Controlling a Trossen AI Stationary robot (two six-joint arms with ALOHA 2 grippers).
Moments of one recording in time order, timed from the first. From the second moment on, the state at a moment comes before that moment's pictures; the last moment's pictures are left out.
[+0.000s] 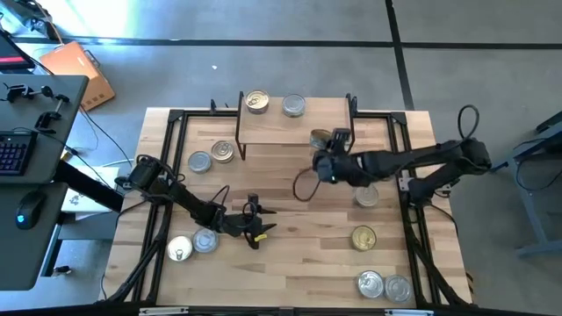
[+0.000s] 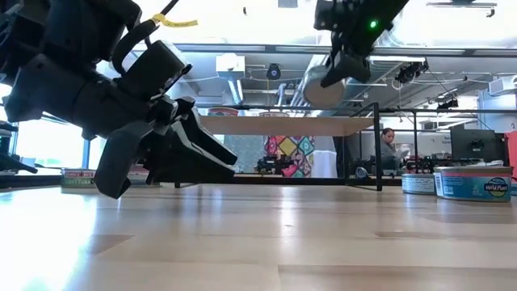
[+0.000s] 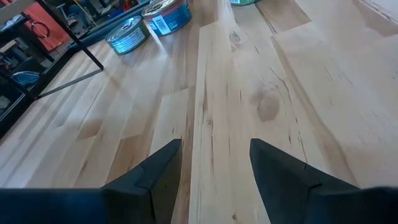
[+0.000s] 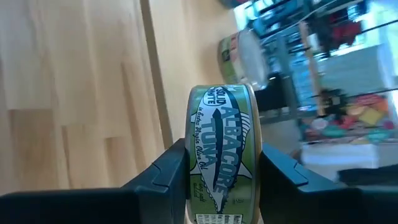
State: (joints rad) left arm -0.42 1.93 0.57 0.89 -0.59 0.18; right arm 0.04 1.44 1.10 -0.56 0.90 -0.32
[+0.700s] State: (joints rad) left arm -0.42 1.93 0.57 0.88 -0.59 0.16; right arm -0.16 1.44 1.10 -0.60 0.54 -0.29
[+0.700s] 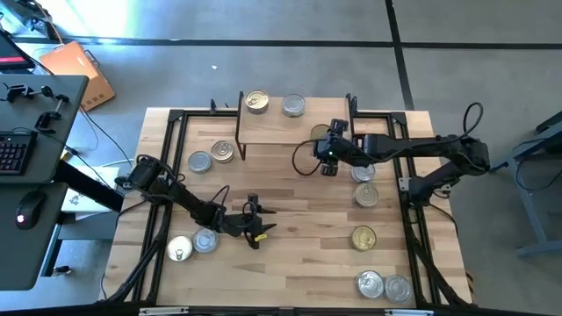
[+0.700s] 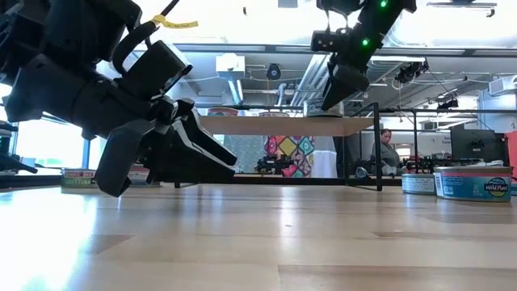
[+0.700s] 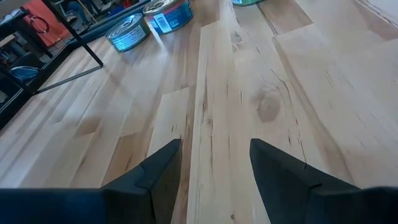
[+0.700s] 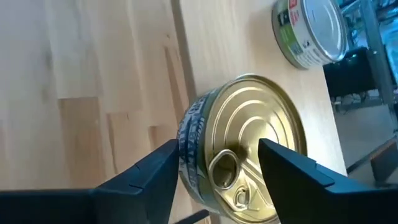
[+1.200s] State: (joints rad) left arm -0.42 1.93 0.58 0.86 -0.59 0.13; right arm -0.29 1.44 1.11 -0.60 0.42 -0.24
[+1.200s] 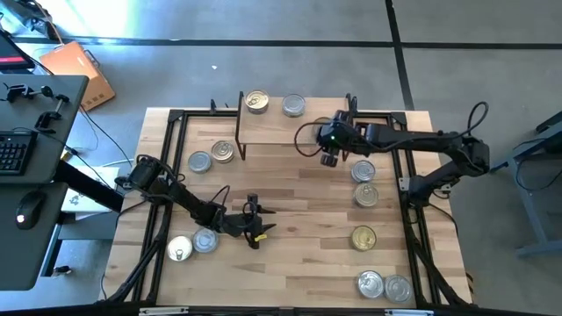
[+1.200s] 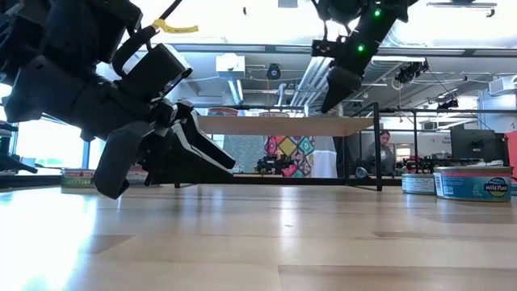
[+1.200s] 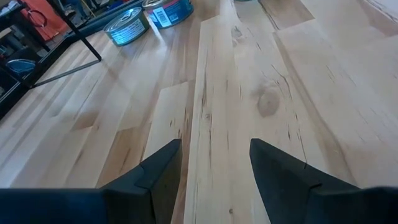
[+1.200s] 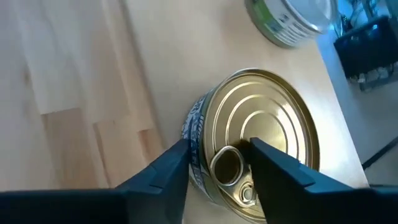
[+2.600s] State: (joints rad) left arm -0.40 1.93 0.58 0.86 -0.59 0.13; right arm -0.56 1.44 1.20 -0.55 0.35 -0.24
